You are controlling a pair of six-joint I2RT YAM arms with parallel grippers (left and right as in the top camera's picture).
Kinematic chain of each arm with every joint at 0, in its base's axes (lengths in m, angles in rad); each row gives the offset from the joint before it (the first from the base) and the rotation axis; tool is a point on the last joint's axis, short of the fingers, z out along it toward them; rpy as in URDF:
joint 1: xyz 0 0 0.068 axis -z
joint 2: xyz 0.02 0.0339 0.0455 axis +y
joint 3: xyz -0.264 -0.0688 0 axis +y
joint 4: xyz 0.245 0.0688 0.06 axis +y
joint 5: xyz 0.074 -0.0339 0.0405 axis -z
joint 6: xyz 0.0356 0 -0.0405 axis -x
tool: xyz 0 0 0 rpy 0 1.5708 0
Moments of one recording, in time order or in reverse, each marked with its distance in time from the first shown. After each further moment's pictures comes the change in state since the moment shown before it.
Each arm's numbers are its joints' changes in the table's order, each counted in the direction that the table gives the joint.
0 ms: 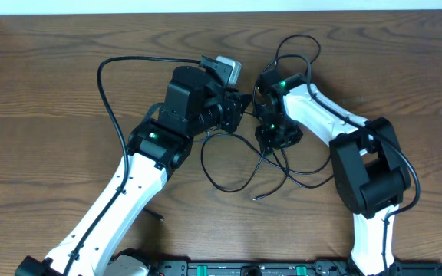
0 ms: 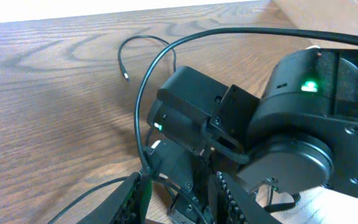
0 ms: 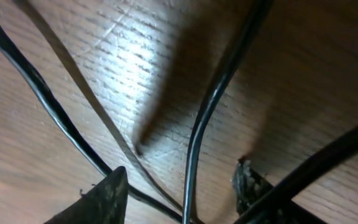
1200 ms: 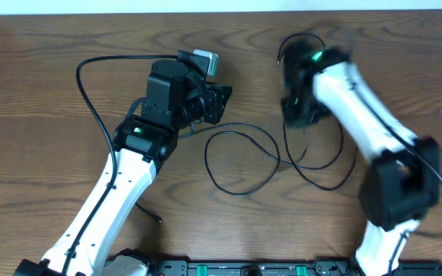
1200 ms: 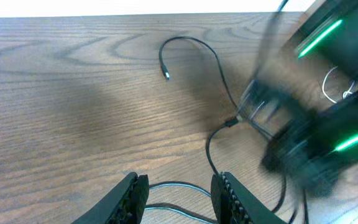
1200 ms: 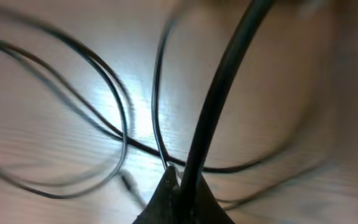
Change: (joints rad) left arm -0.111 0.000 0.000 0.027 -0.001 0.000; right arm 0.112 -0.151 -0.220 0.253 0.184 -0.138
